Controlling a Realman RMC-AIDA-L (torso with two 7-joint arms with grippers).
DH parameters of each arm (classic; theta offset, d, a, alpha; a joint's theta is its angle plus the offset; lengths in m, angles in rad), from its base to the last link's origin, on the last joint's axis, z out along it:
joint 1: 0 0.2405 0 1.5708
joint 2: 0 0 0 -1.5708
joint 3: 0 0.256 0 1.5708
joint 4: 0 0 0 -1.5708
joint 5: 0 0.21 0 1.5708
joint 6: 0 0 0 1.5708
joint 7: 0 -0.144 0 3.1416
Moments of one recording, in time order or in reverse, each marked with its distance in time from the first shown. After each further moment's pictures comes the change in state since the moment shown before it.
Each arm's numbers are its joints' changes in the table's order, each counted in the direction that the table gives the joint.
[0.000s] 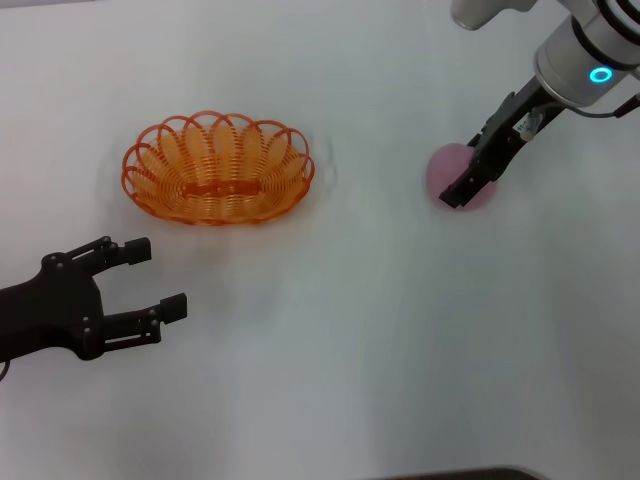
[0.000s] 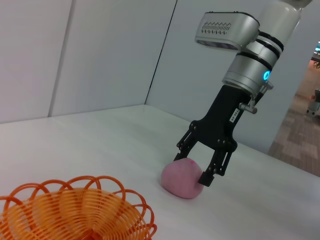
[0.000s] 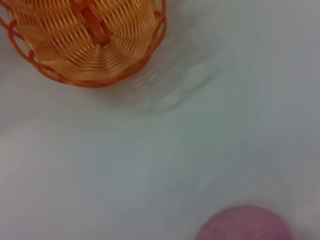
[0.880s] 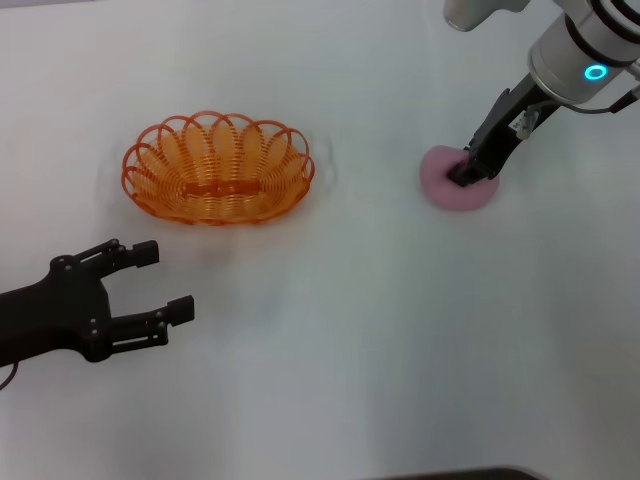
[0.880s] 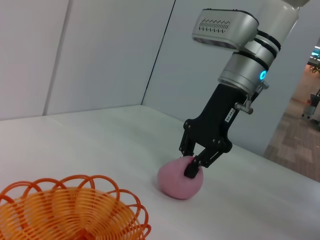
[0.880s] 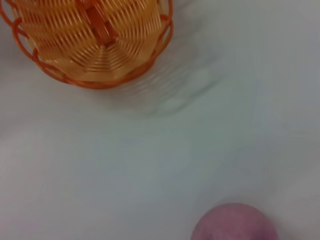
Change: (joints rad) left arm -0.006 0.000 0.003 0.025 0.001 0.003 0.000; right arm 0.005 -0.003 -0.023 0.009 0.000 -0.002 0.006
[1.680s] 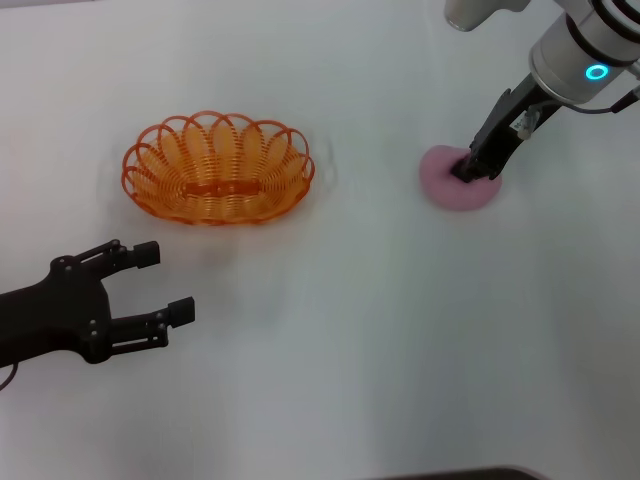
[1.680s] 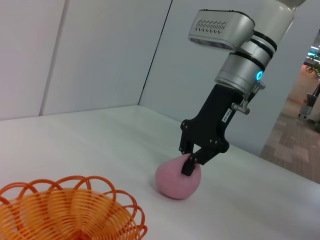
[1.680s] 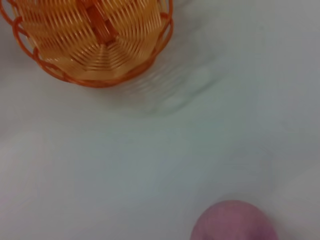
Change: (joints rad) left arm -0.002 -0.002 0.000 0.000 0.002 -0.009 0.001; right arm 0.000 0.002 -0.002 0.001 0.000 0.005 -0.003
